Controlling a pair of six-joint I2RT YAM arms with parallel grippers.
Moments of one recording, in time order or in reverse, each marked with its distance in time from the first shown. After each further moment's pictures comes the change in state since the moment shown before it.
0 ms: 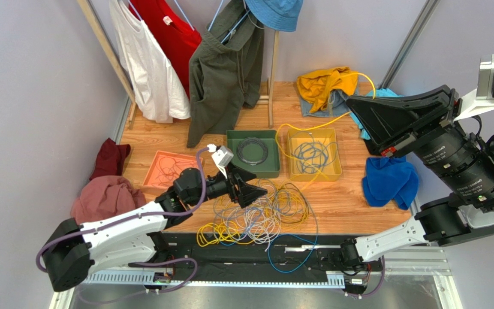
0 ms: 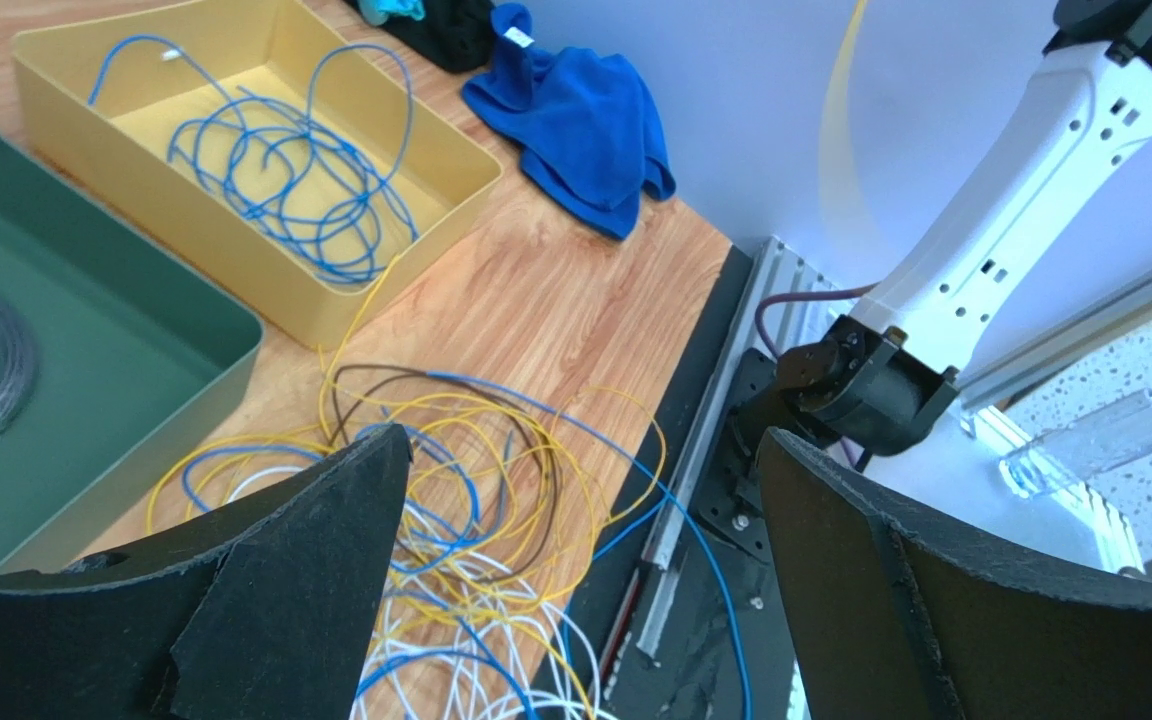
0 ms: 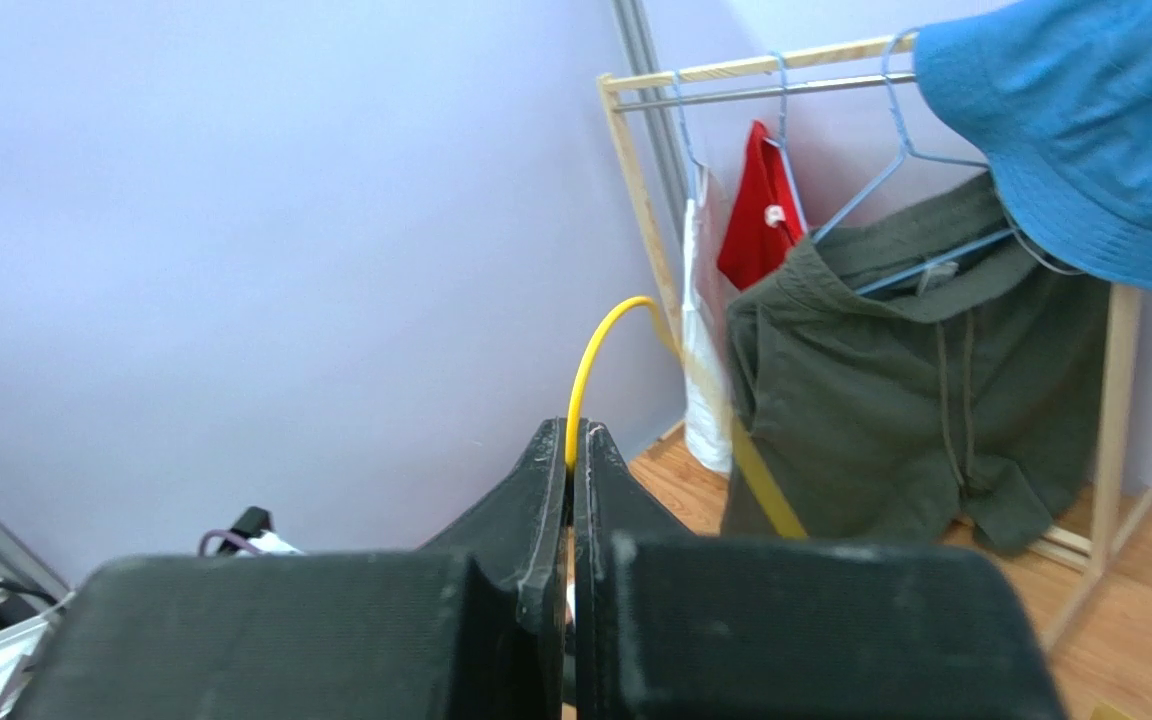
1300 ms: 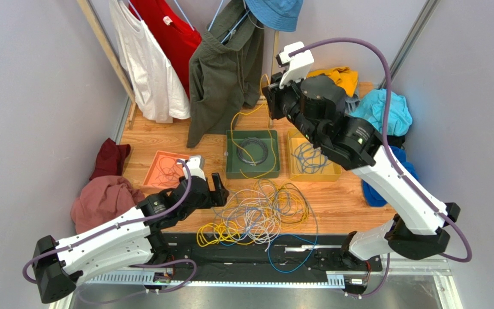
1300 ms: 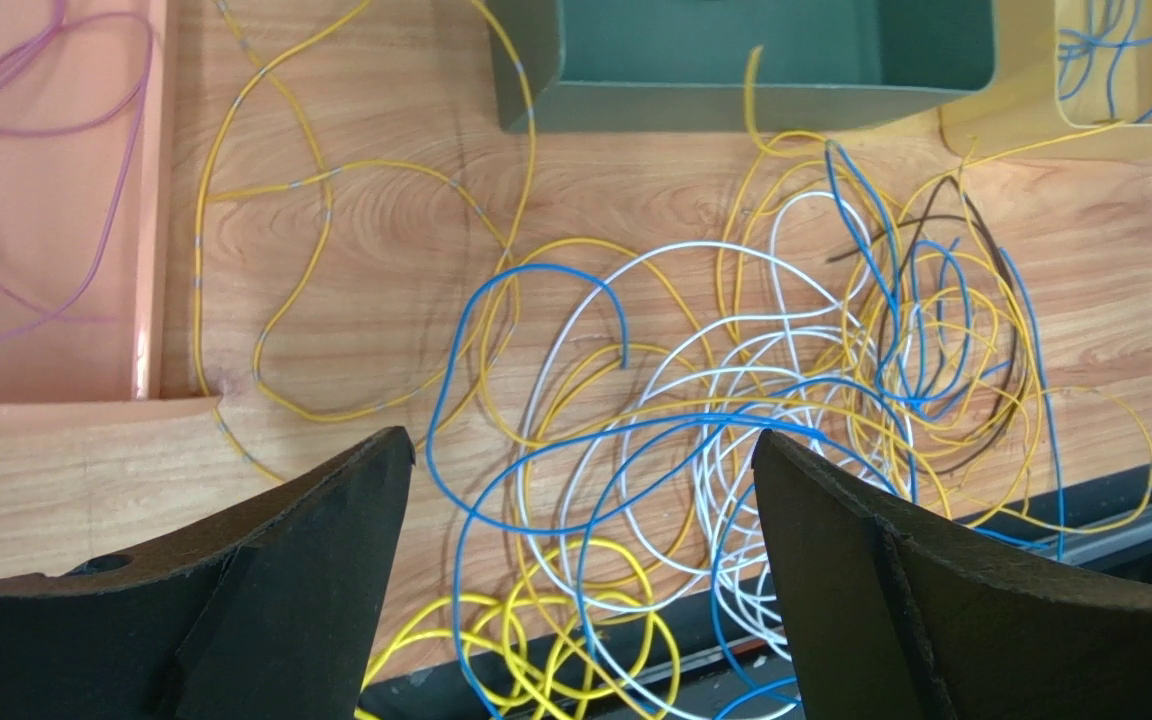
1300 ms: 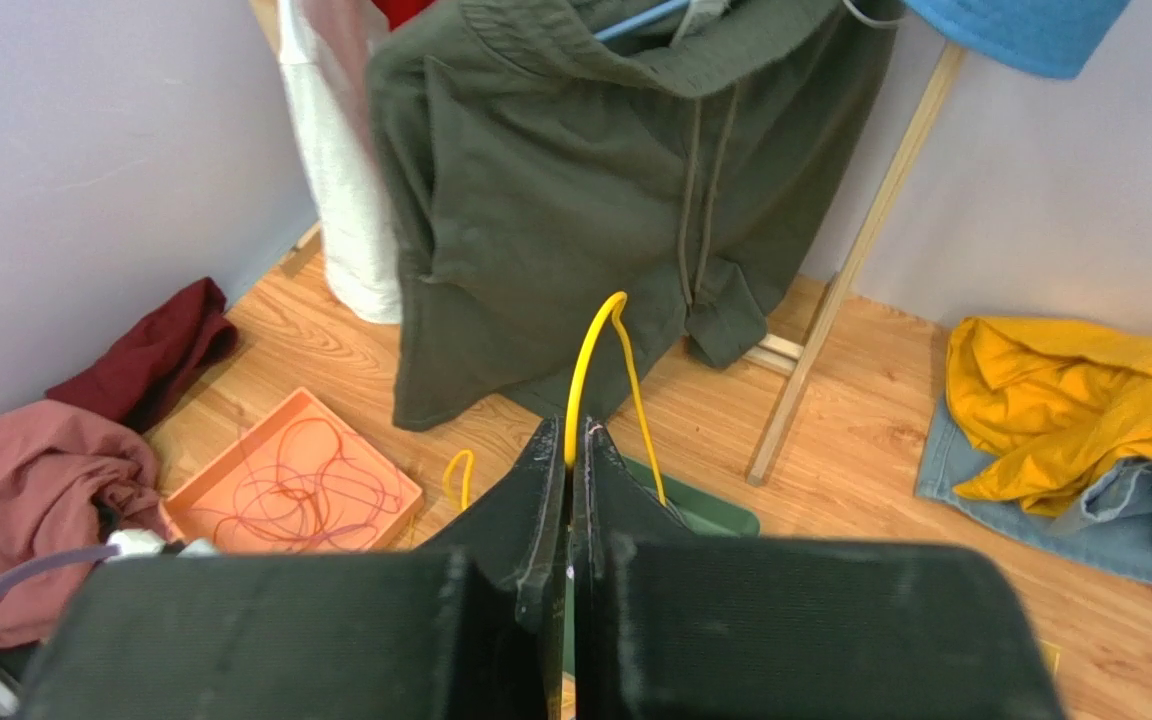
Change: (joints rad) left arm -0.059 -0.164 0.066 -0.917 -0.660 -0.332; right arm -0.763 0.364 -0.138 -0.085 -0.408 0.141
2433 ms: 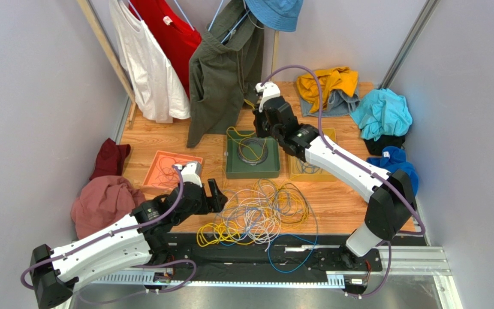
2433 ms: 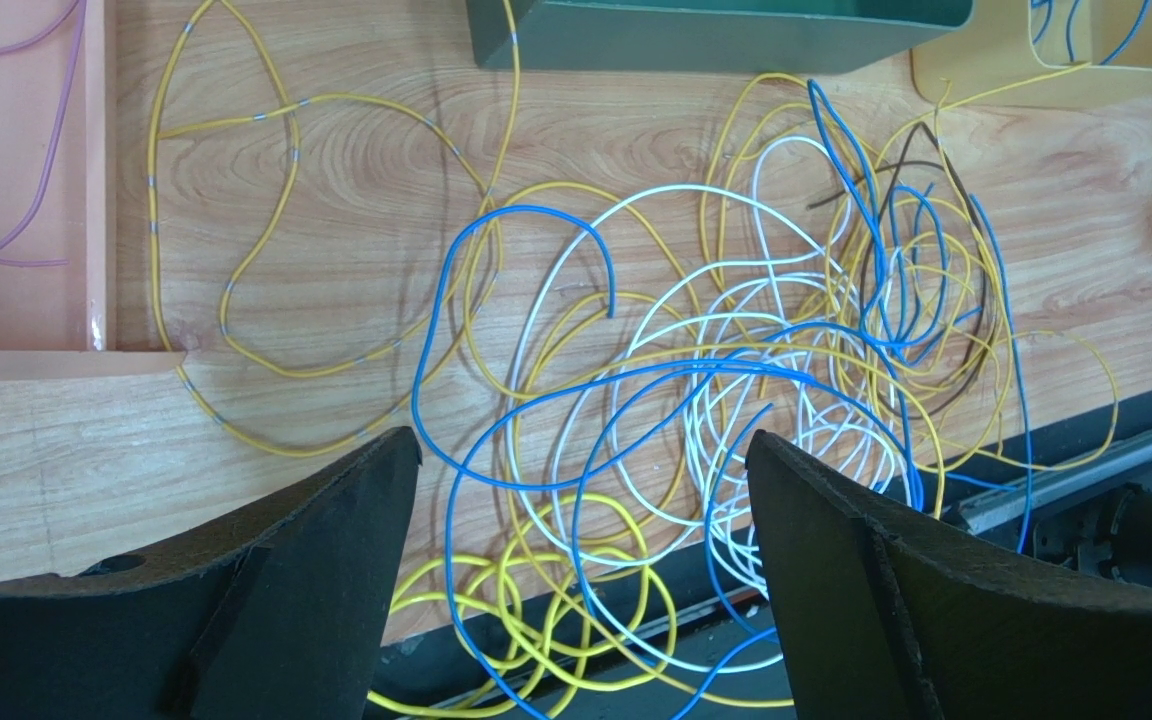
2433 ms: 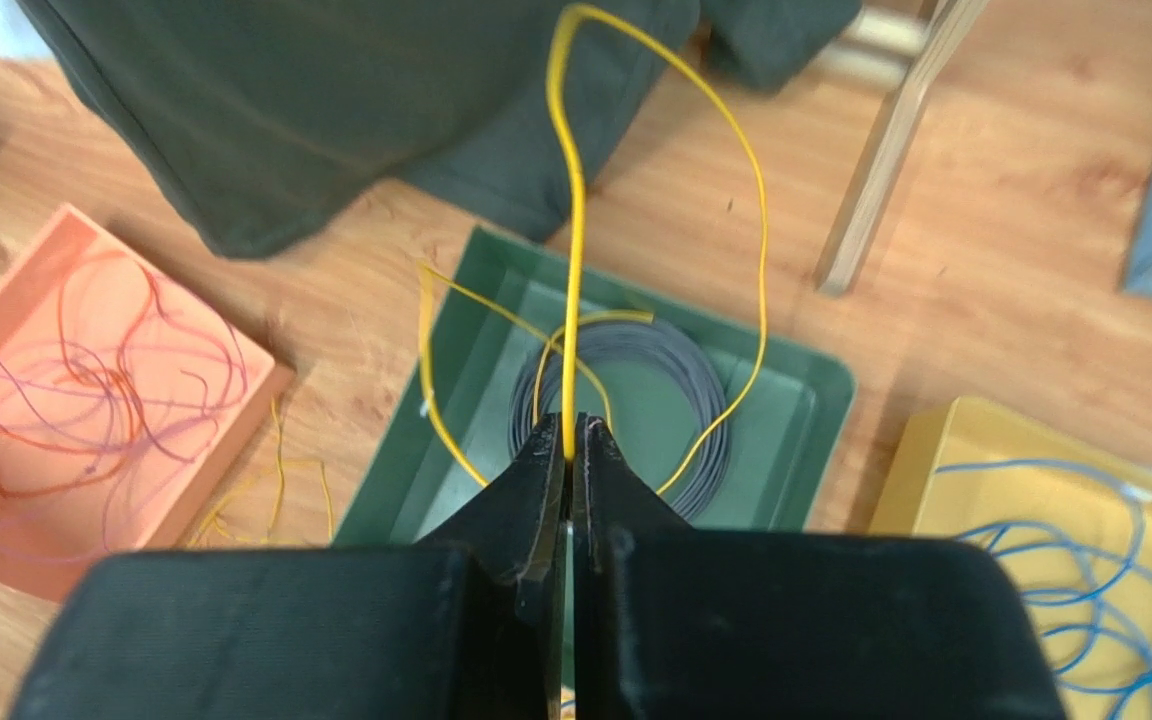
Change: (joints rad) left arm 0.000 -0.116 -0.080 -0.006 0.068 -0.023; right arm -0.249 0.201 -0.527 0.373 -0.244 0.155
